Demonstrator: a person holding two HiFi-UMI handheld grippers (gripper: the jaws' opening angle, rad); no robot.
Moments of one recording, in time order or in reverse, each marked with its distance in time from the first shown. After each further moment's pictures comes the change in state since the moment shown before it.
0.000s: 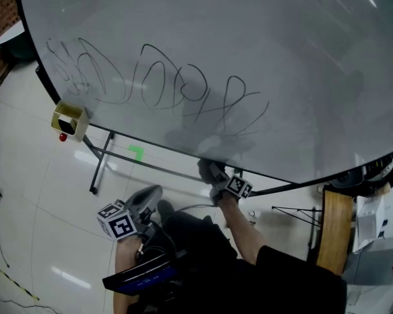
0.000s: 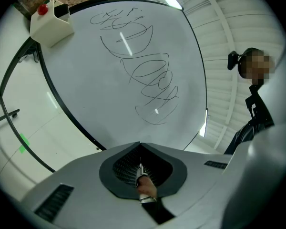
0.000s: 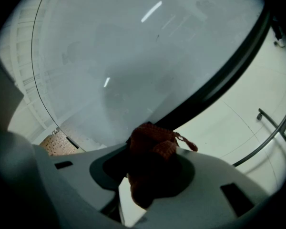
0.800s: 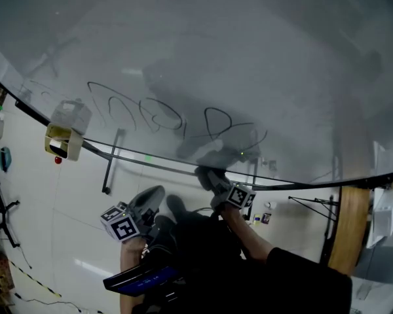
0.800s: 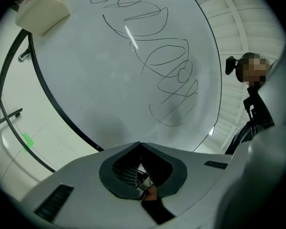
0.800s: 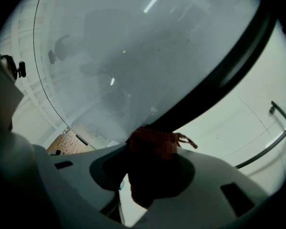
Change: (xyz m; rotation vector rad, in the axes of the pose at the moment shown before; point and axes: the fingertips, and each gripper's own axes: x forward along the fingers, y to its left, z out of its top) left arm 0.059 0.033 0.021 -0.036 0.046 0.085; right arm 0.019 0.013 -0.010 -0.003 0.058 0.114
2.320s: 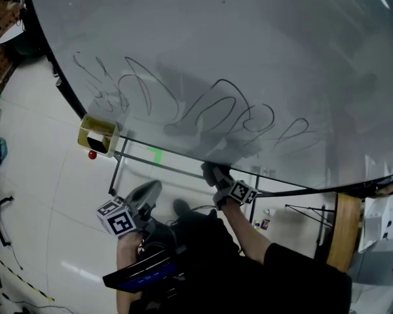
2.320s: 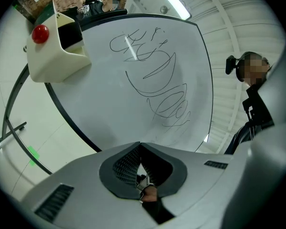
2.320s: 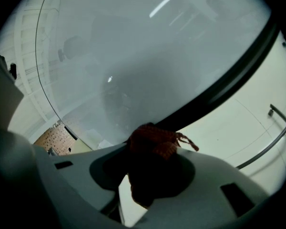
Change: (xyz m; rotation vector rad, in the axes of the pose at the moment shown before) left arm -0.120 0.047 0.090 0.011 -0.077 -0.065; right arm 0.085 0.061 -0.043 -0.047 -0.043 -0.083
